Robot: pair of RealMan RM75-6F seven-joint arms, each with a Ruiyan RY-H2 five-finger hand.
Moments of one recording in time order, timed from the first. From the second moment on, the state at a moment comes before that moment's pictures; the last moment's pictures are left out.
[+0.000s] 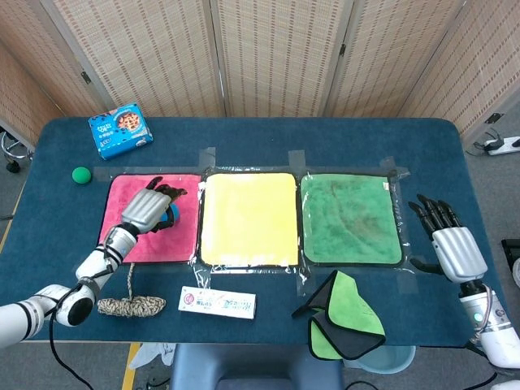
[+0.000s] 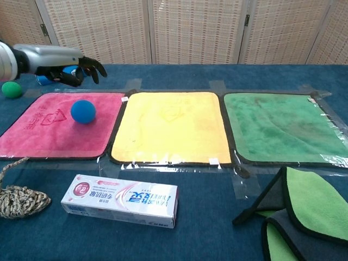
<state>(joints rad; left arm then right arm) -0.91 -1.26 -0.08 -1.46 1.03 0.82 0.15 0.29 -1.11 0.07 -1.51 -1.50 1.31 0.14</state>
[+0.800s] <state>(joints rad) -0.39 -1.15 -0.06 -1.71 1.13 1.48 0.08 0.19 -1.05 0.01 -1.58 -1.50 1.35 0.22</state>
